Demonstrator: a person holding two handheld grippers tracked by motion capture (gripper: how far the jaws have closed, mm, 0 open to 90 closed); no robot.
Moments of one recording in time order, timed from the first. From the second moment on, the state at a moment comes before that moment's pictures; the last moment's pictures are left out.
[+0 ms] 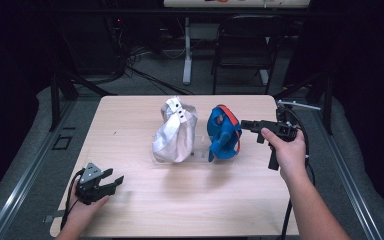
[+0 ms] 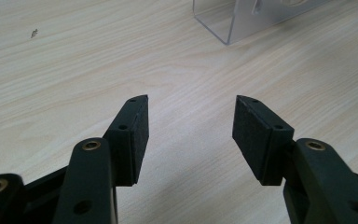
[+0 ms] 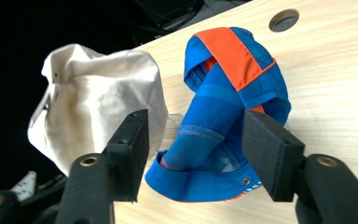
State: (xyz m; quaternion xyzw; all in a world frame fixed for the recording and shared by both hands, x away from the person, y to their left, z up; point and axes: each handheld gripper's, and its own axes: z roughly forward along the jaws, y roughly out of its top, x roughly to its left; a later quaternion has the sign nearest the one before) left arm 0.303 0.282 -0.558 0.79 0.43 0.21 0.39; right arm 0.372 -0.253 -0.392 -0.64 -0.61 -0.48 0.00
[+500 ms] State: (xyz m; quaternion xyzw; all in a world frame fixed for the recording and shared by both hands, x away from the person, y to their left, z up) left arm 0.304 0.283 -0.559 0.79 0.43 0.21 0.39; right arm 0.319 -0.242 -0.422 -0.59 -0.66 -0.46 -0.09
